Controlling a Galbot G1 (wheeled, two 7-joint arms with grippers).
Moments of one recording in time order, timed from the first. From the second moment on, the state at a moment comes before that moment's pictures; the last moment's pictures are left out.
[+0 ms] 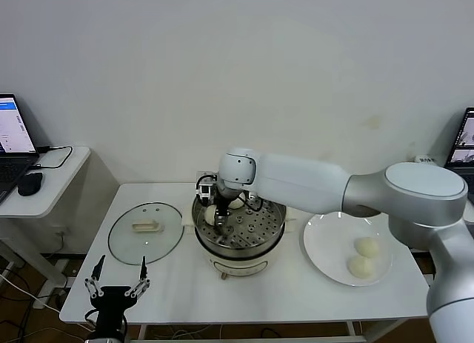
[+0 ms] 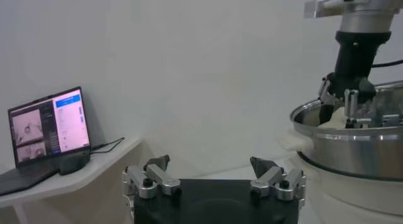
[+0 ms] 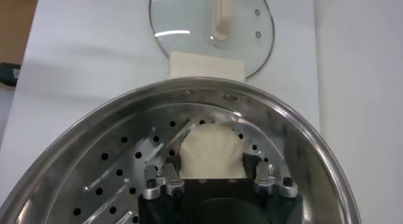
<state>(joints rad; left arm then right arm) 1.81 -1.32 -0.57 -2.24 0.06 0.02 -0.27 0.42 1.35 -1.24 1.18 0.52 -0.66 -0.77</state>
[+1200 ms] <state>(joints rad) 1.82 -1.31 -0.52 -2.24 0.09 0.02 -0.27 0.52 0.51 -1.23 1.60 0.08 -0.33 -1.12</state>
